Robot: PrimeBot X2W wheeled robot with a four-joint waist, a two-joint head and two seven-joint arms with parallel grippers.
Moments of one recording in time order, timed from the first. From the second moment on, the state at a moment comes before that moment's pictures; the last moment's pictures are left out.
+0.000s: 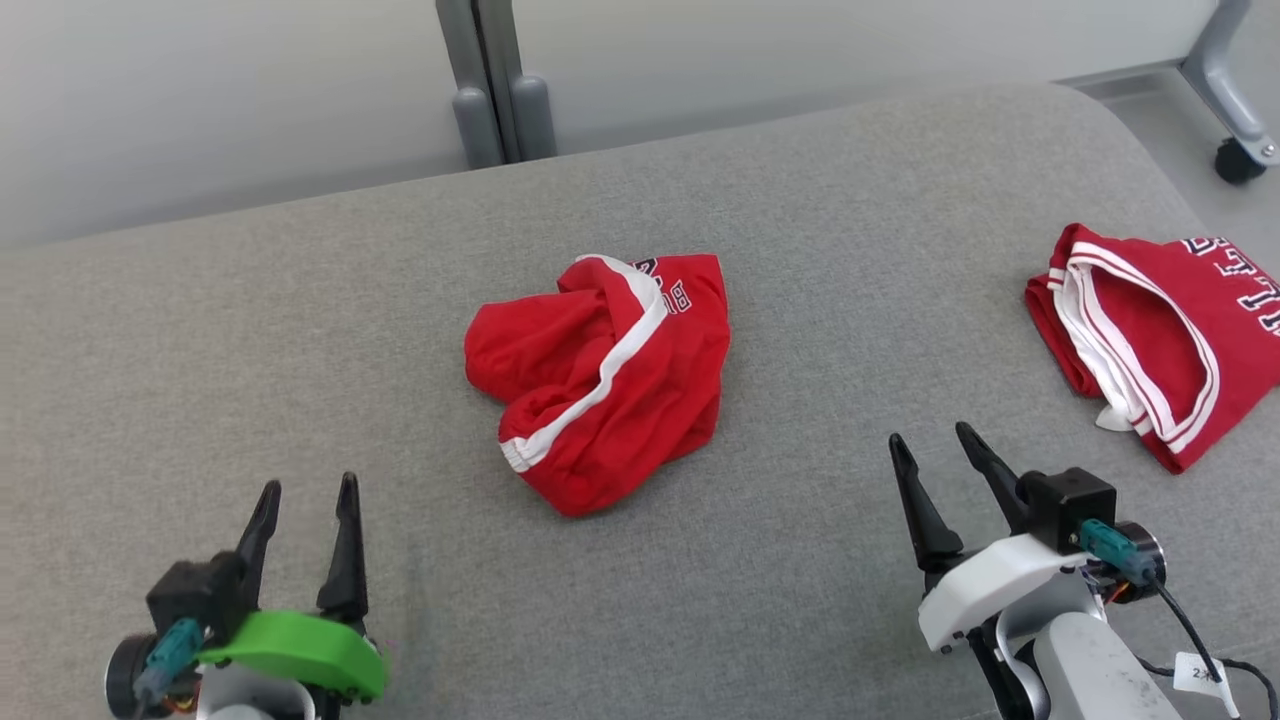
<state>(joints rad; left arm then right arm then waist) -0.13 0.16 -0.11 0.38 -0.35 -0.13 -0.26 -0.23 -0.05 0.09 0.45 0.18 0.13 -0.26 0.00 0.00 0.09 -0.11</state>
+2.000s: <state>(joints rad) -0.10 0.09 -0.17 0.35 -0.36 -0.13 -0.26 -0.66 -0.05 0.04 0.61 0.35 0.13 -0.26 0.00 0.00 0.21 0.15</state>
